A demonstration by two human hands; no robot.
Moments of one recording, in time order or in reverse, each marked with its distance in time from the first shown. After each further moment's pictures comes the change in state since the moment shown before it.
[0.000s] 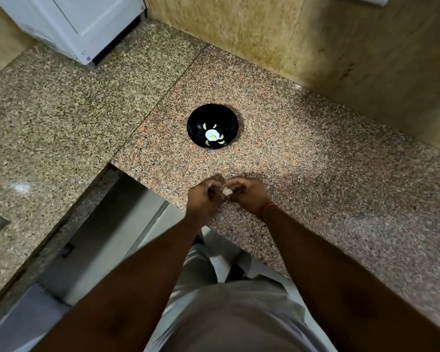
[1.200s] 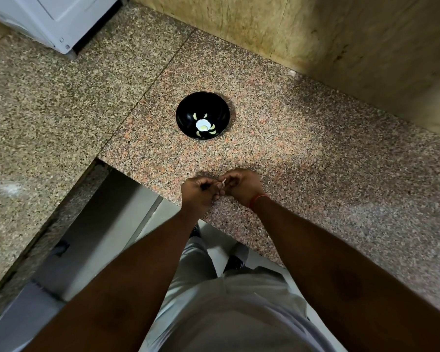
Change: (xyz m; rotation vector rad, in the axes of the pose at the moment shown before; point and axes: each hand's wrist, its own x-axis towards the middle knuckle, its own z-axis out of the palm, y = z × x) left_hand 0.007 -0.016 0.019 -0.373 0.027 -0.116; right_hand -0.003 0.000 0.002 -0.107 0.093 -0.047
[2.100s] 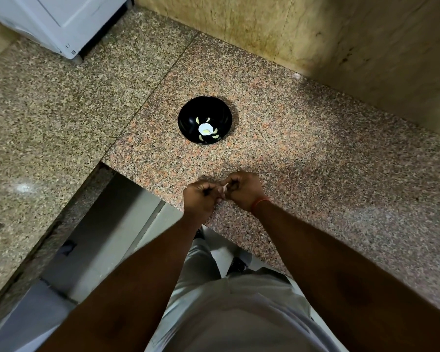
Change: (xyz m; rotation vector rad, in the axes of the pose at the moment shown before) left_hand -0.006 0.010 0.003 0.094 0.017 0.111; right_hand 0.007 -0.002 -0.002 -0.027 -0.054 -0.049
